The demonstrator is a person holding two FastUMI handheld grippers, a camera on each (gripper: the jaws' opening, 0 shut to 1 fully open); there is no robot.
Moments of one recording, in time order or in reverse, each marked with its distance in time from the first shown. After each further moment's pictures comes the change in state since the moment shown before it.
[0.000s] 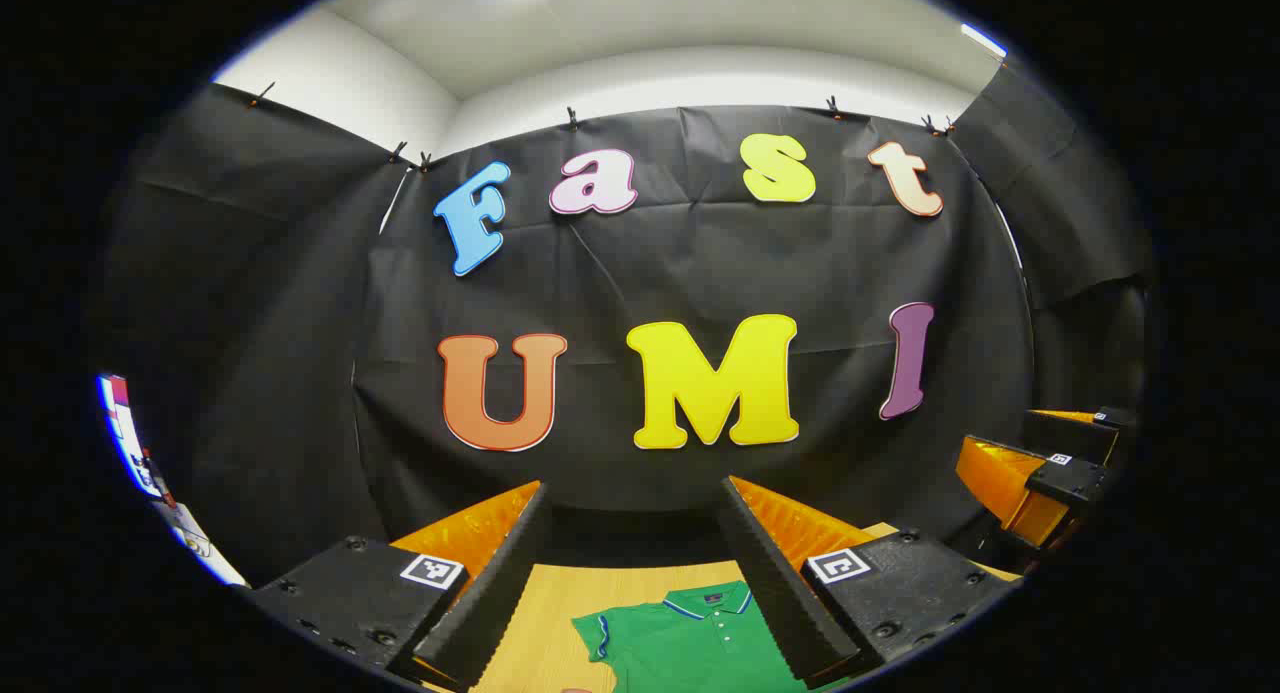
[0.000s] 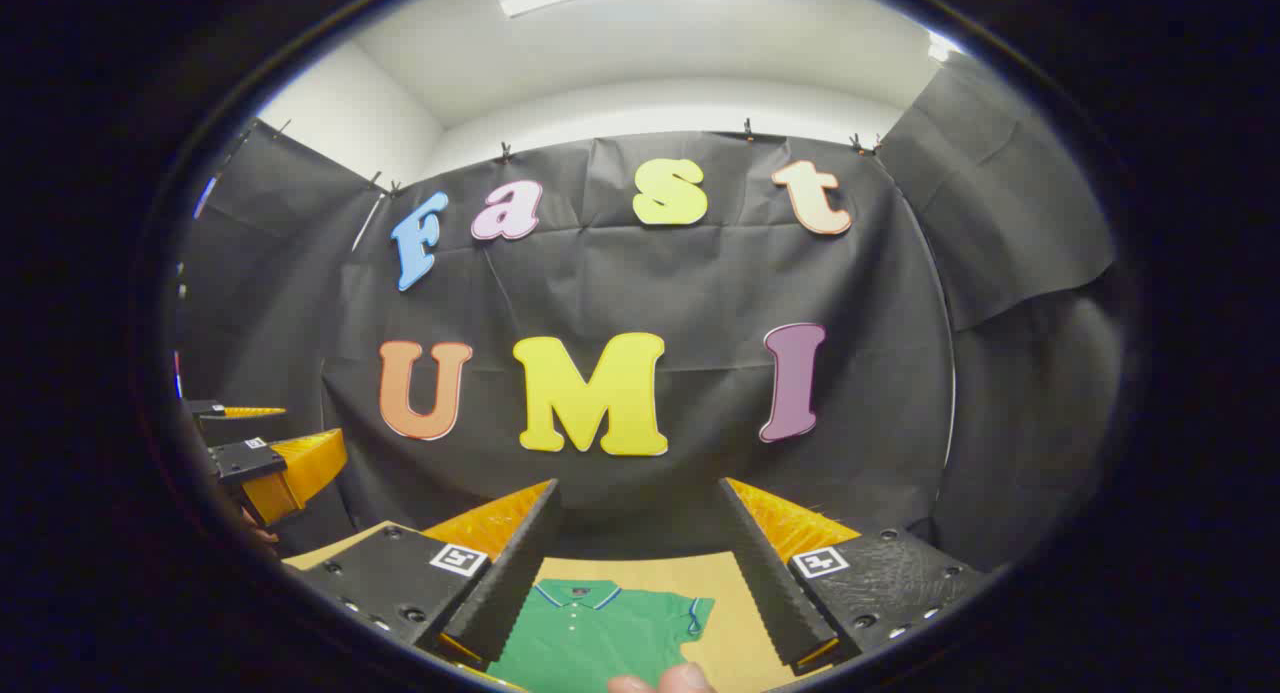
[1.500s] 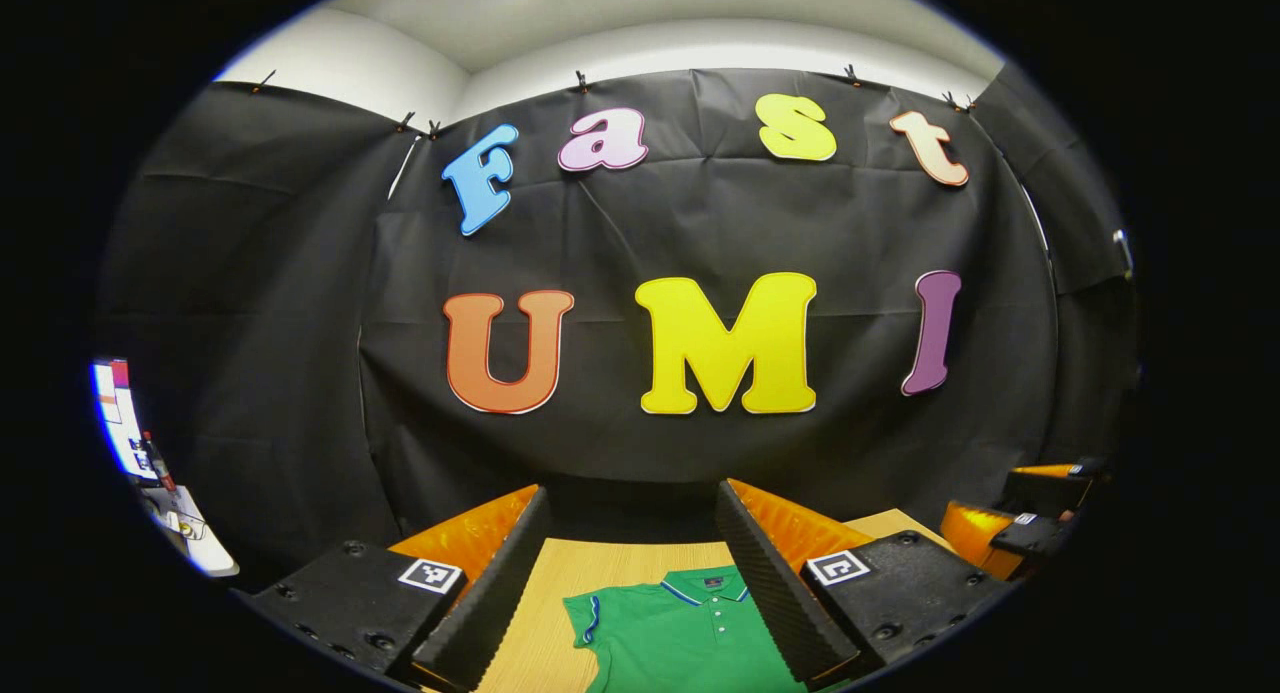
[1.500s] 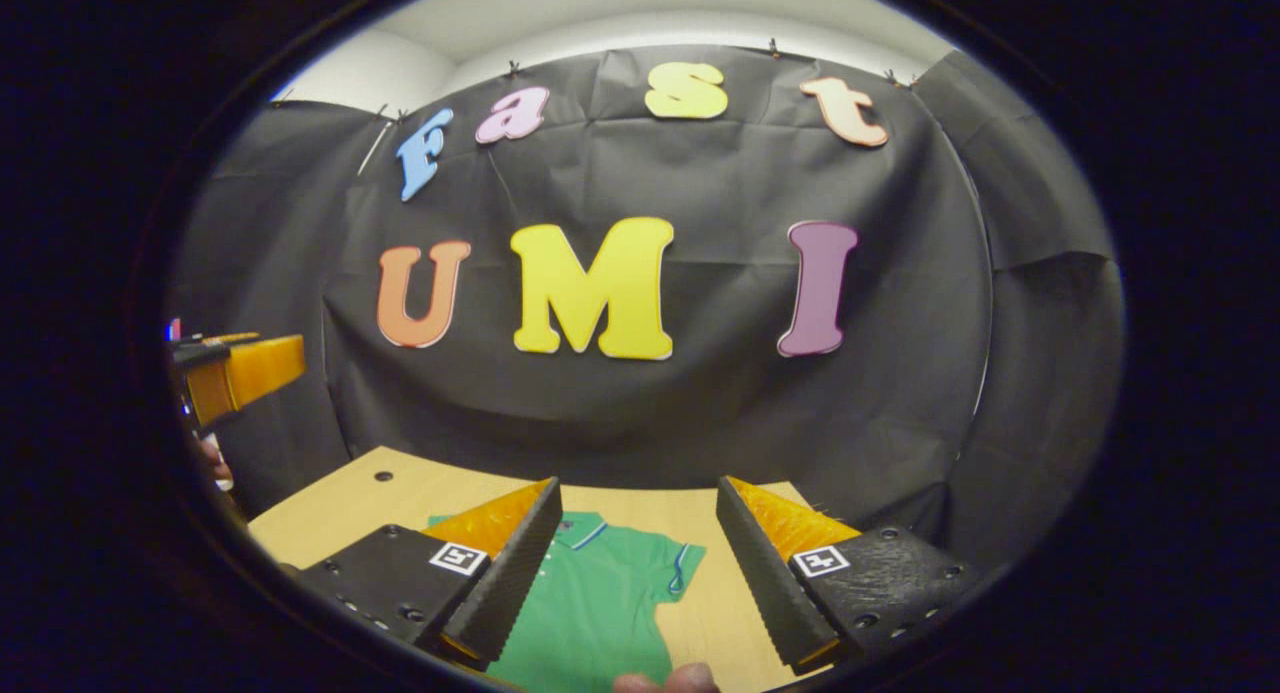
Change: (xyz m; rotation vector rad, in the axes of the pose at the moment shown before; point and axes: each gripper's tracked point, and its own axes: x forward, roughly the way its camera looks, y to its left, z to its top) left arm 0.024 -0.011 -0.041 -0.021 0.125 0.074; right arm 0.059 -0.042 -0.121 -0.073 0.302 0.070
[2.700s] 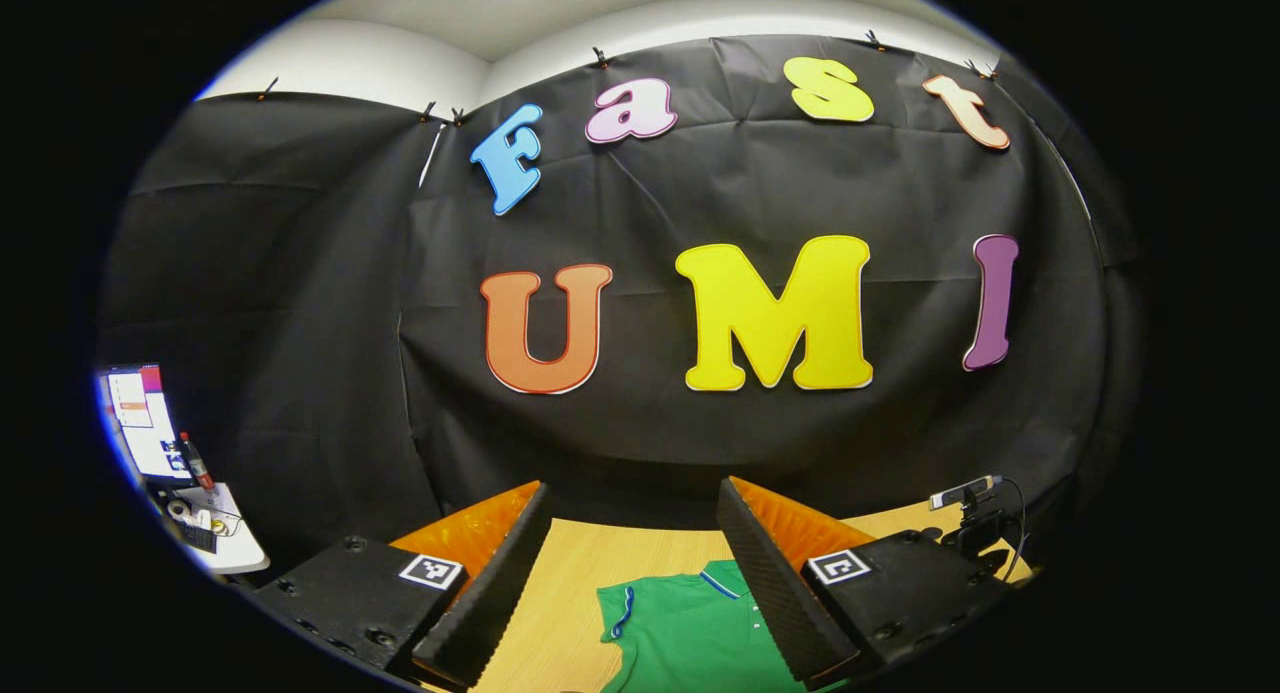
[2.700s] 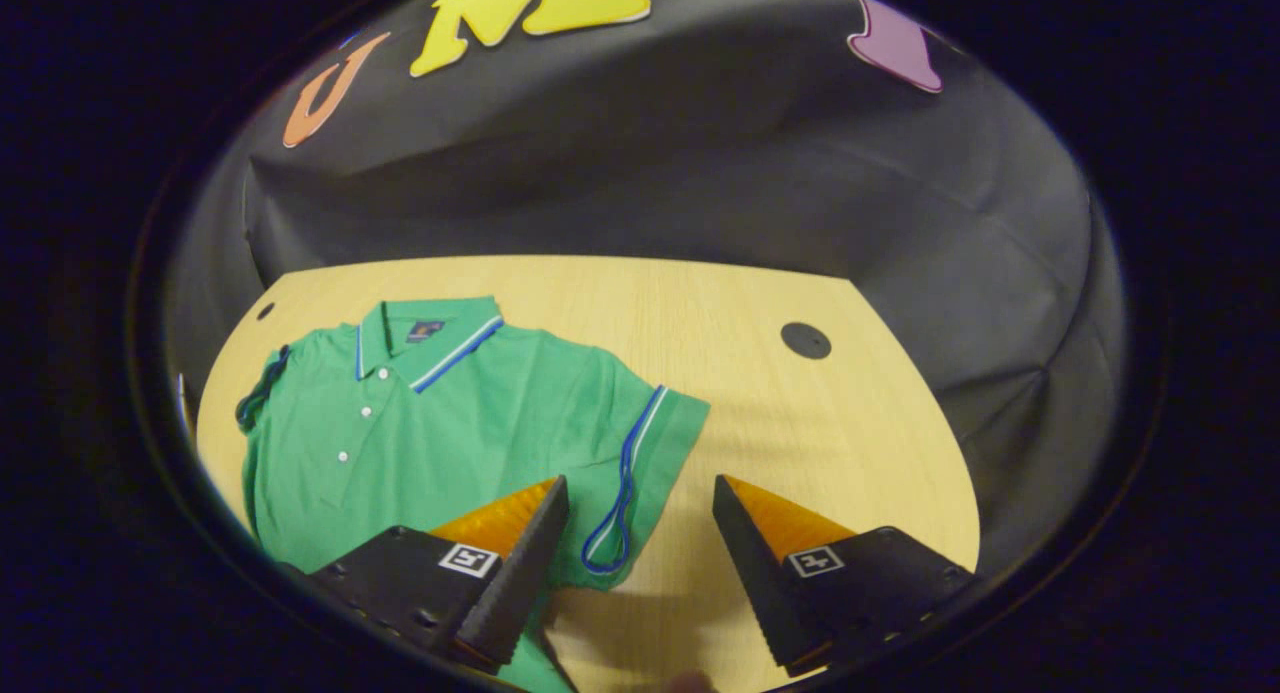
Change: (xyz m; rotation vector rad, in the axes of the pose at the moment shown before) left arm 0.034 0.006 -0.022 0.042 0.072 0.135; right arm 0.236 -0.071 -0.279 -0.028 0.651 -0.028
